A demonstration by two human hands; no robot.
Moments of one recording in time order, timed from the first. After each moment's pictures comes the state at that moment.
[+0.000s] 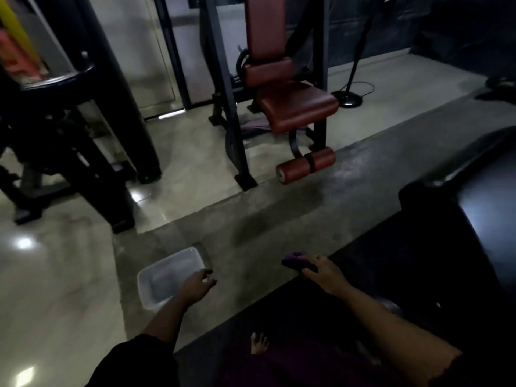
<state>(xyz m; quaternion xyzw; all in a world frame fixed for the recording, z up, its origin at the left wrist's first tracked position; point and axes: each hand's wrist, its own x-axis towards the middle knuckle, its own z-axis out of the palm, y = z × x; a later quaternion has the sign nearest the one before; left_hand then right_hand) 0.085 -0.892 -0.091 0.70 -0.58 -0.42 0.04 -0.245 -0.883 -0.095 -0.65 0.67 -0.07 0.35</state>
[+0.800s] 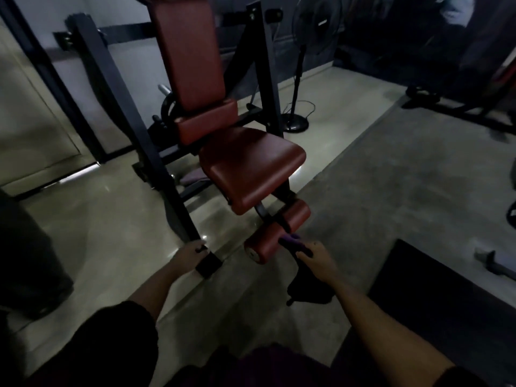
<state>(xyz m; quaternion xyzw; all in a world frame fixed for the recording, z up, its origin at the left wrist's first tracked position) -0.029 -1.542 -0.055 0.59 -0.67 -0.45 0.07 -0.330 -1.405 -0.066 -0.51 0.77 -0.24 0.29</state>
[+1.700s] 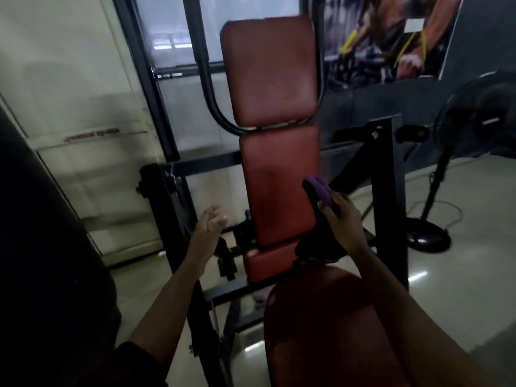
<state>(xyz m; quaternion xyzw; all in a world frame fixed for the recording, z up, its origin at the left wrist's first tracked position) -0.111 -2.000 0.148 0.57 -0.52 -0.36 0.52 -0.393 -2.031 0.146 -0.64 0.54 -0.51 0.16</state>
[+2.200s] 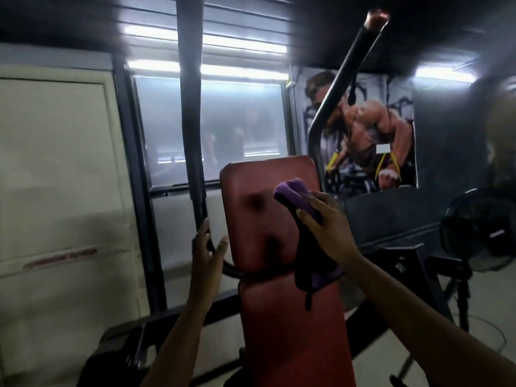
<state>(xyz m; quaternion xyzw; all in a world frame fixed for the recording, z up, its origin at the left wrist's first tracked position) -0.115 -2.230 0.335 0.39 -0.59 -0.18 0.68 -0.347 -2.231 0.380 -0.69 0.38 -0.62 -0.04</state>
